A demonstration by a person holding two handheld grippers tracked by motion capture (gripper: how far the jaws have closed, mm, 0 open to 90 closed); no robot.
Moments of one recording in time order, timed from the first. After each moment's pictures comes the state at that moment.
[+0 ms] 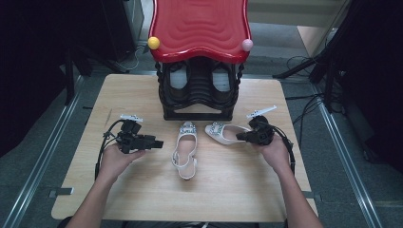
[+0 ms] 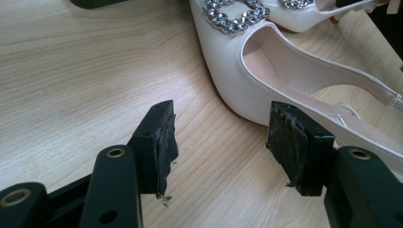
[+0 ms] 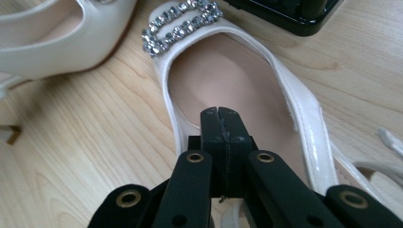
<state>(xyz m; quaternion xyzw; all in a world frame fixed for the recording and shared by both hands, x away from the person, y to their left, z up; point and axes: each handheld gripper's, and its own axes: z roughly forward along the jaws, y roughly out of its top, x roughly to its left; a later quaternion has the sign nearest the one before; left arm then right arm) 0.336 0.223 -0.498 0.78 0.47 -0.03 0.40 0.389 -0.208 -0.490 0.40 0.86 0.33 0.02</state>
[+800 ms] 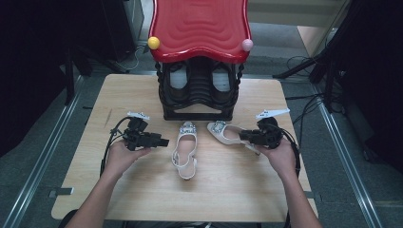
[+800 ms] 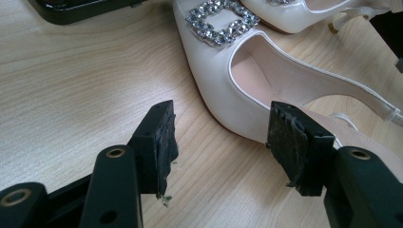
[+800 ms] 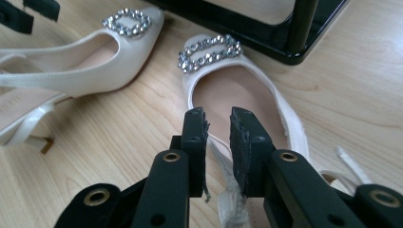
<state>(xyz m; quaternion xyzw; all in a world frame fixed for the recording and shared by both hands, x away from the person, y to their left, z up) 0.347 0.208 -0.497 0.80 0.45 -0.04 0.40 0.364 -0.221 -0.465 0.40 0.83 0.38 0.05</state>
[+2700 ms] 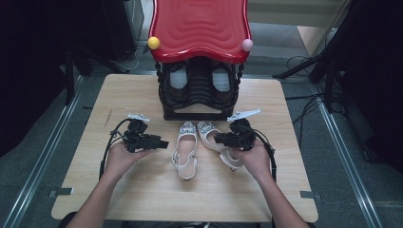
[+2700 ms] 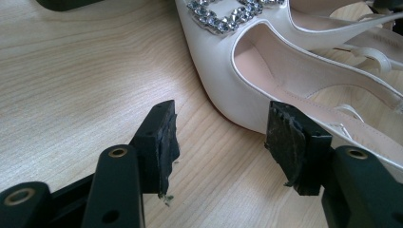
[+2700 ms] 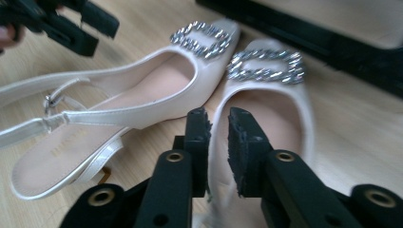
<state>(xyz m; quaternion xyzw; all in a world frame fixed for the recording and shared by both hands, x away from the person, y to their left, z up) 0.343 0.208 -0.502 0.80 0.46 -0.04 0.39 0.353 -0.147 -0.463 0.37 0.84 0.39 0.02</state>
